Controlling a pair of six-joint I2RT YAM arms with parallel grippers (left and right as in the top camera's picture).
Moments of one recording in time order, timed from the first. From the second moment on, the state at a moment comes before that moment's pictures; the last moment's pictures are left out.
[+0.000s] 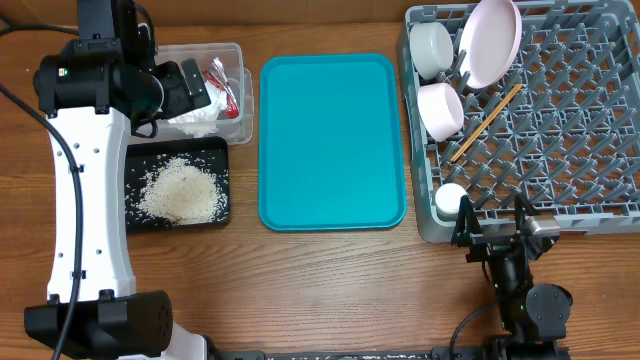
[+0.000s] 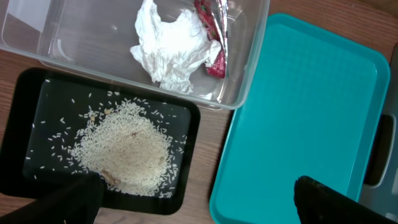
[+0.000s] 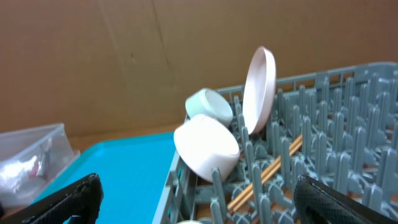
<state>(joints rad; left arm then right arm) 0.07 1.71 1.94 -1.31 0.06 -0.31 0.05 0.09 0.02 0.11 -0.06 0.21</state>
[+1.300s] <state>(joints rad) 0.07 1.71 1.94 -1.31 0.06 -0.31 0.08 0.01 0.02 -0.03 -0.01 0.20</state>
